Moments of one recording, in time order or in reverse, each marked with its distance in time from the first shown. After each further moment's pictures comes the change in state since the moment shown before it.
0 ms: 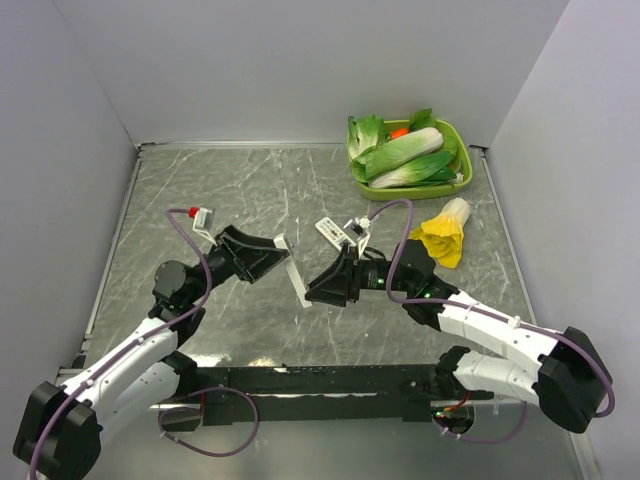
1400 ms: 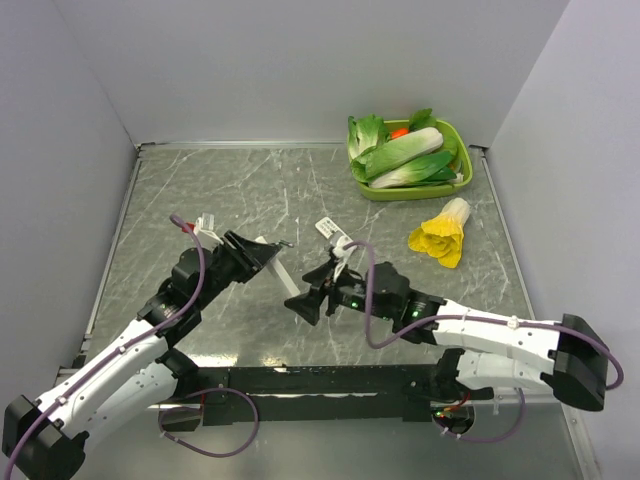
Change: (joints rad) left arm -0.140 -0.089 0.164 -0.828 -0.560 -0.004; right arm 0.307 0.001 0.047 -0.188 0.639 -0.360
